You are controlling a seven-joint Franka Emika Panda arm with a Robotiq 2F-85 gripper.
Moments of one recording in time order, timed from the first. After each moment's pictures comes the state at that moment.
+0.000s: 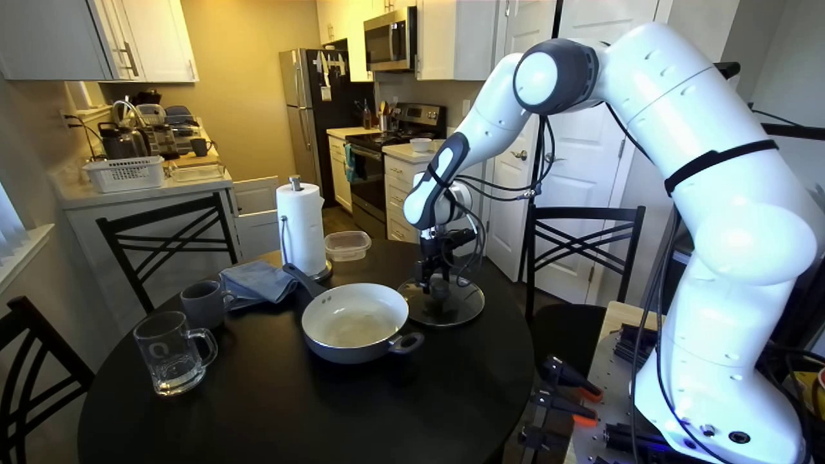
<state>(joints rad) -0.23 0.77 -0.06 -1.82 0.08 2.43 -0.19</state>
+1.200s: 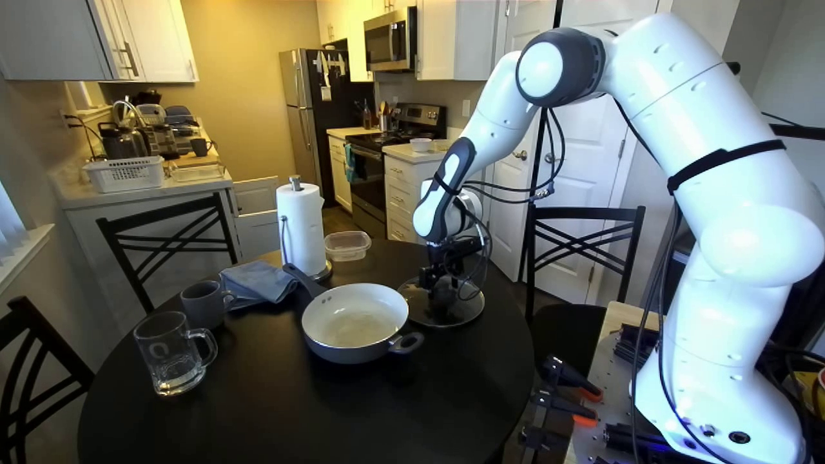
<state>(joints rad) -0.17 0.72 -0.10 -1.98 0.08 2.59 0.01</state>
